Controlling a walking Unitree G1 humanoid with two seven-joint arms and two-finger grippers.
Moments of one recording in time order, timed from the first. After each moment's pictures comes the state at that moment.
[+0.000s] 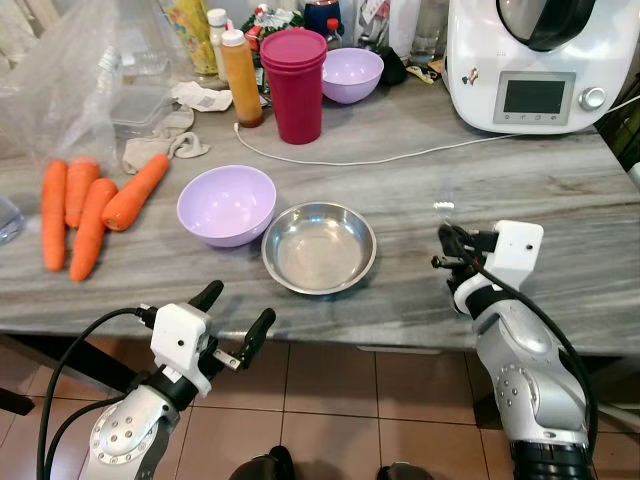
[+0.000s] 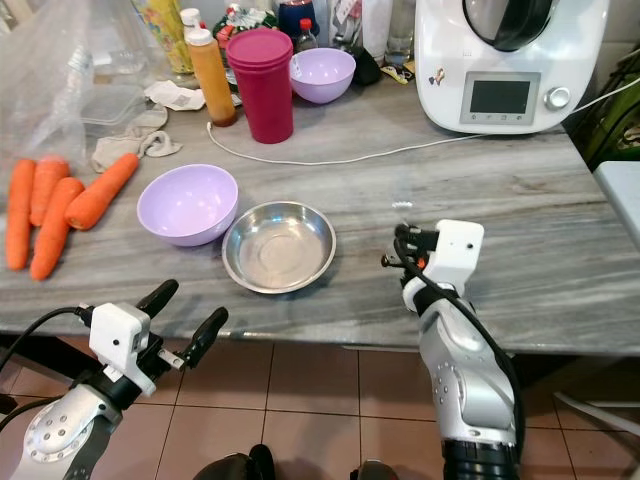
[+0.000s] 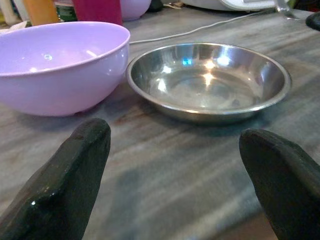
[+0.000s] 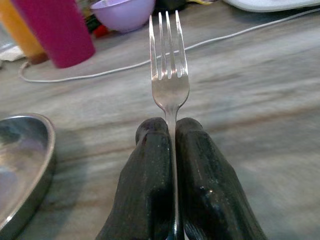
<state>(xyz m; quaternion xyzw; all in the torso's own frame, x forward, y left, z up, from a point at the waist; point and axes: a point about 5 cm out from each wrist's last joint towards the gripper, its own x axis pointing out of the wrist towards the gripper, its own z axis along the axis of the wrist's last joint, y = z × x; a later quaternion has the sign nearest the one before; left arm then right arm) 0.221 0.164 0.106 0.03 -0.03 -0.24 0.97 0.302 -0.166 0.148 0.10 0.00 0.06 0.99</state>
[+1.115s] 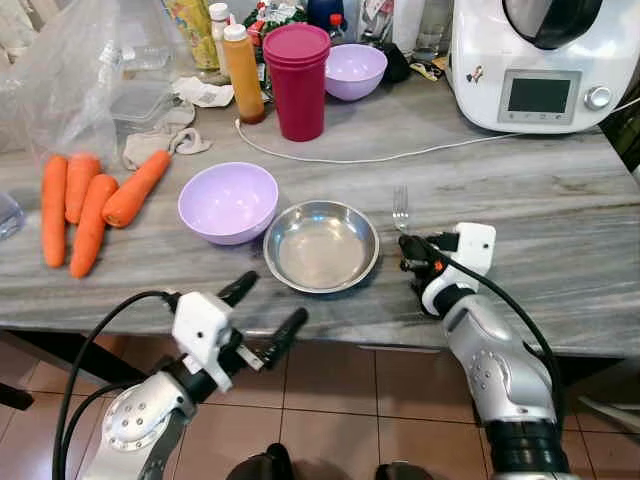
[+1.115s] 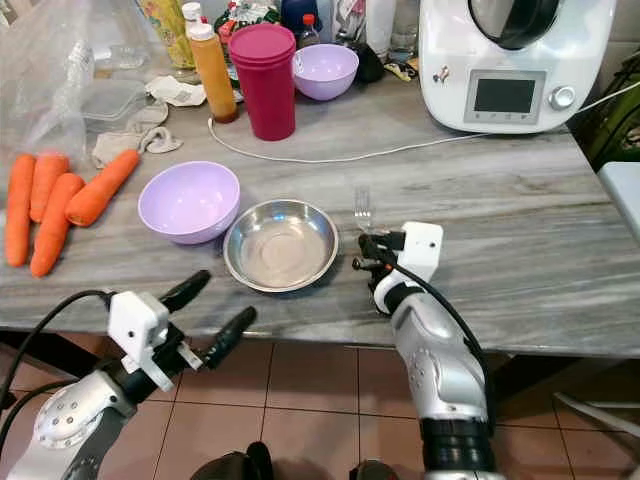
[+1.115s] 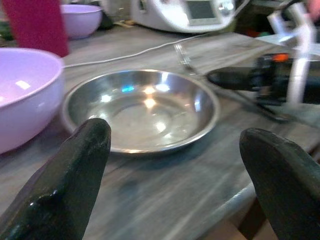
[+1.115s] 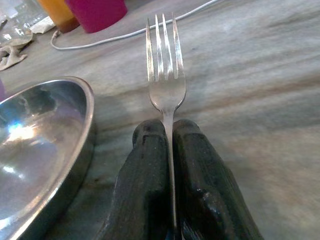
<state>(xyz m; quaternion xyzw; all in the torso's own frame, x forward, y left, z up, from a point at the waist) 0.221 0.138 0.128 0.00 -0.05 -0.34 0.94 0.319 -0.139 0.129 0.15 0.06 0.12 0.98</state>
